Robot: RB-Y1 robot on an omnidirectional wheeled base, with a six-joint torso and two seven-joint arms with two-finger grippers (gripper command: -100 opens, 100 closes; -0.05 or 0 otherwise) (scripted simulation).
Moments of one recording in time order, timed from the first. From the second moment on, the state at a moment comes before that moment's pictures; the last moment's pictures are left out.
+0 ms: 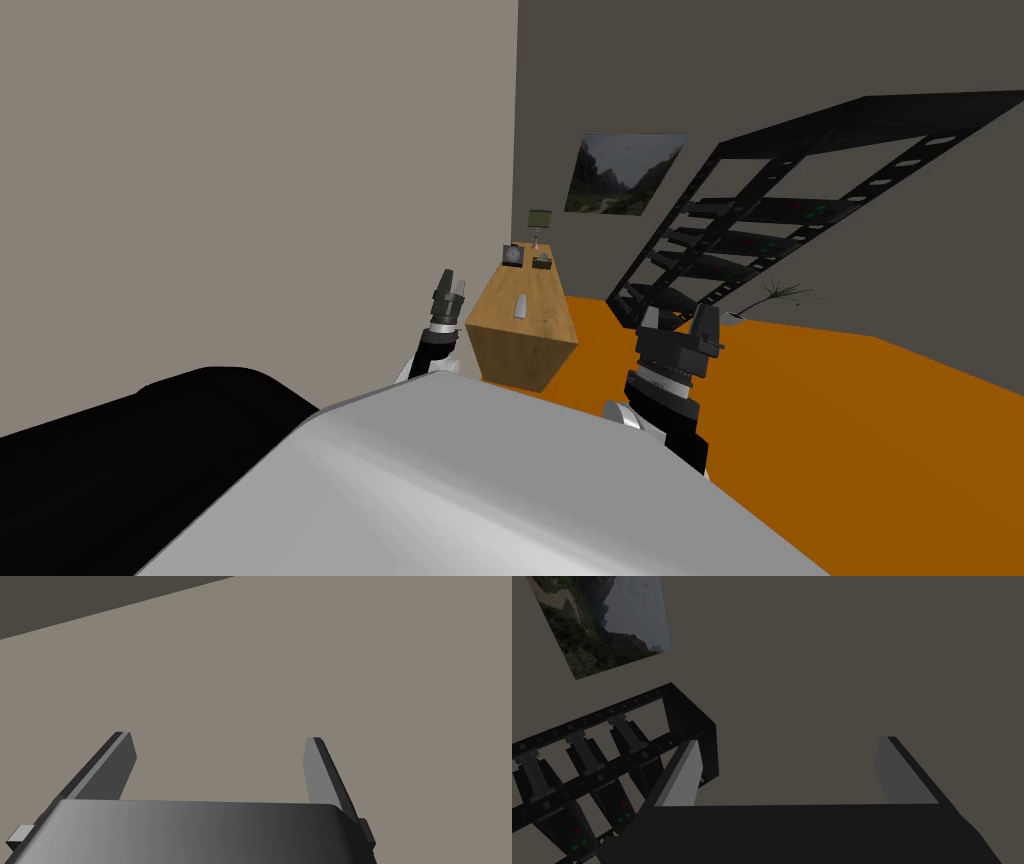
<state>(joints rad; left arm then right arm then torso) 0.53 -0.01 -0.07 -2.22 -0.08 -0.55 -0.06 0.54 0.03 -0.01 -2.28 -0.08 -0.56 0.00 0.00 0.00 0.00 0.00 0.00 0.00</state>
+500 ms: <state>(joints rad) 0.54 0.12 -0.11 -2.19 -0.08 -0.56 -0.08 0.54 0.04 -0.01 -2.28 -0.08 -0.56 0.00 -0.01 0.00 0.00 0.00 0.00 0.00</state>
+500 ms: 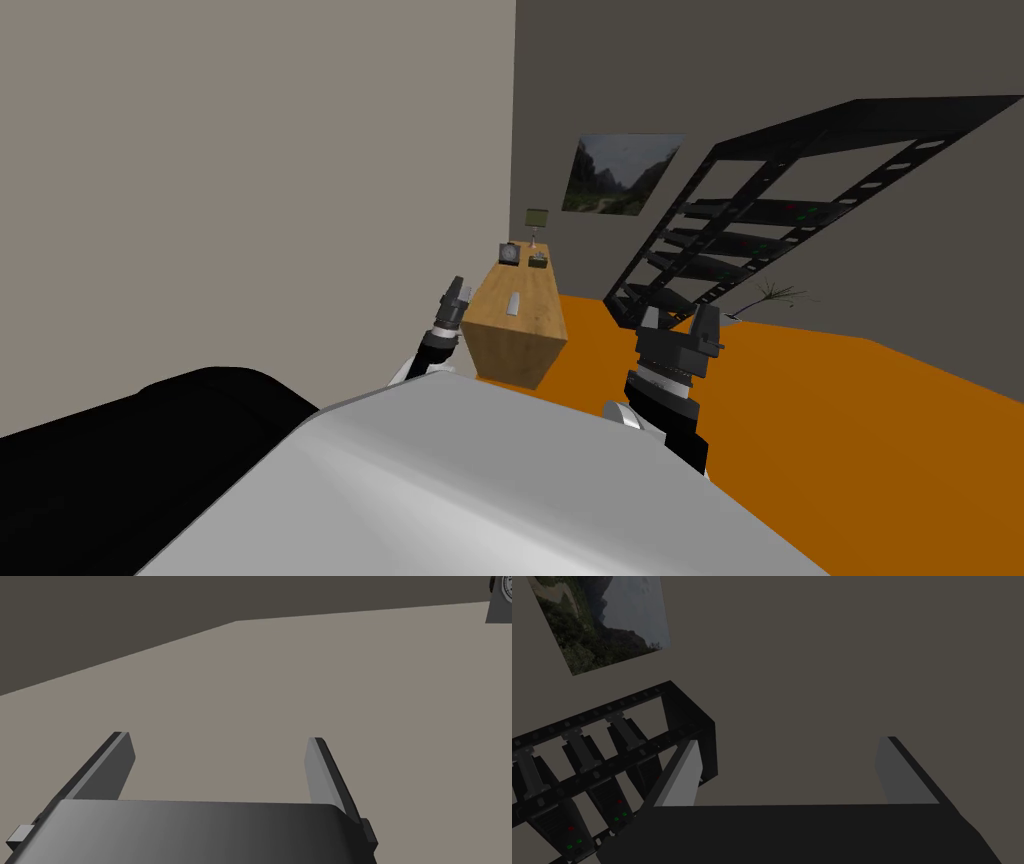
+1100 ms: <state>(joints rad) 0.57 0.29 -0.18 -2.13 -0.07 -0.58 -0.12 0.54 0.04 -0.01 -2.28 -0.08 -0.56 0.00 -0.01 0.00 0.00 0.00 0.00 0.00</state>
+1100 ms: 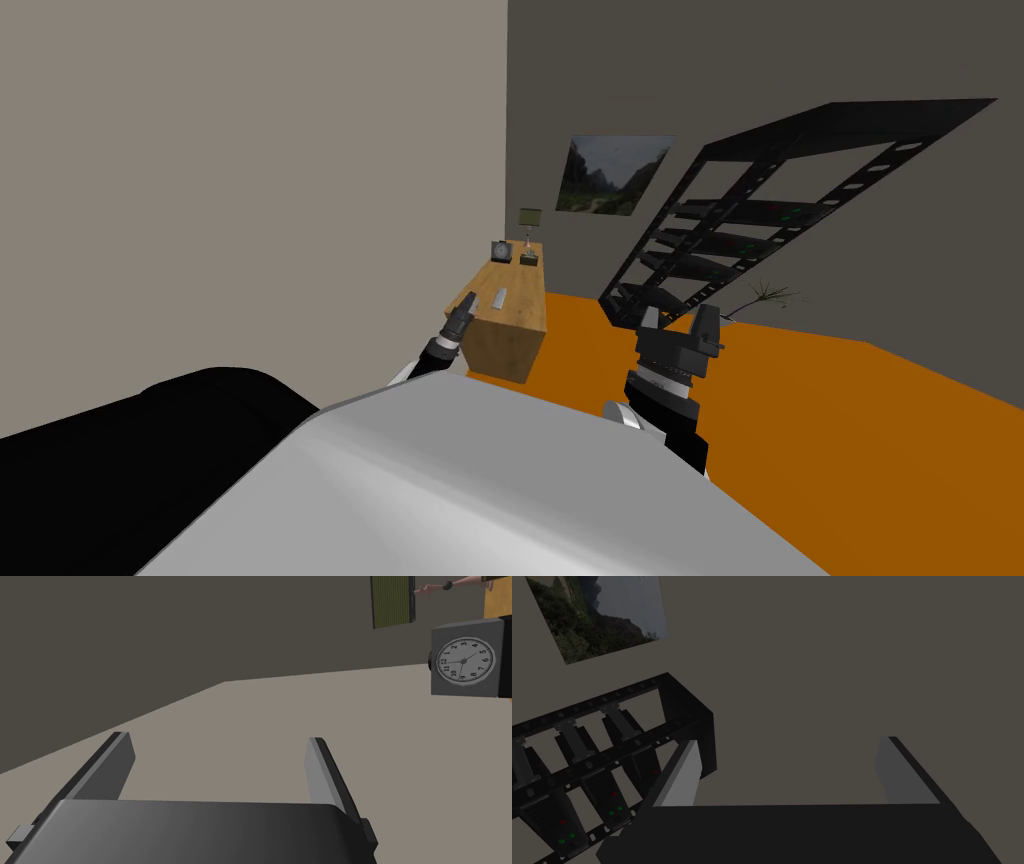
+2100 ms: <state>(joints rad) 0.60 0.54 -0.34 -2.02 -0.05 -0.62 -0.19 0.54 0.04 -0.01 -2.28 -0.08 -0.56 0.00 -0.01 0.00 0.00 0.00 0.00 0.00</state>
